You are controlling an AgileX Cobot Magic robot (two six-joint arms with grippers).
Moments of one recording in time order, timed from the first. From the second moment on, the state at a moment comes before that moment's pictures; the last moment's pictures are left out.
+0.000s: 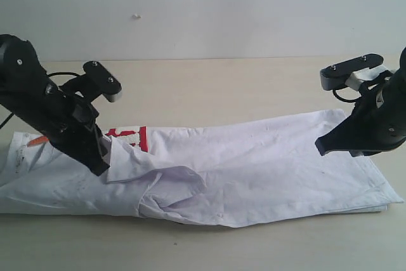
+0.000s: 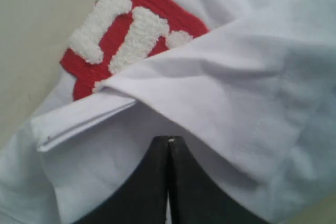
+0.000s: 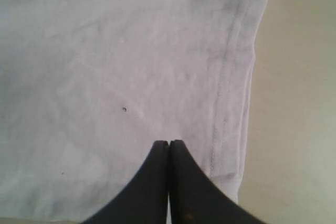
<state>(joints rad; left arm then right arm) -0.38 1.80 -1.02 -0.23 0.54 0.73 0.10 1.61 -0.85 -0.22 0.55 0.13</state>
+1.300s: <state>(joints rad) -0.38 2.00 -1.02 -1.04 0.38 1.12 0.10 1.61 -0.85 -0.19 0.56 0.09</state>
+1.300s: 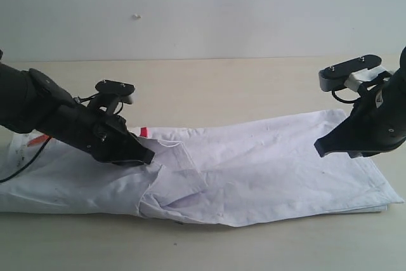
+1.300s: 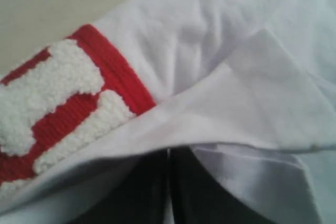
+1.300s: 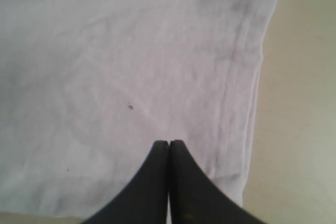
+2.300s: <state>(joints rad) 0.25 1.76 -0.99 -0.95 0.66 0.81 0.10 1.61 -0.85 -0.16 0.58 0.08</state>
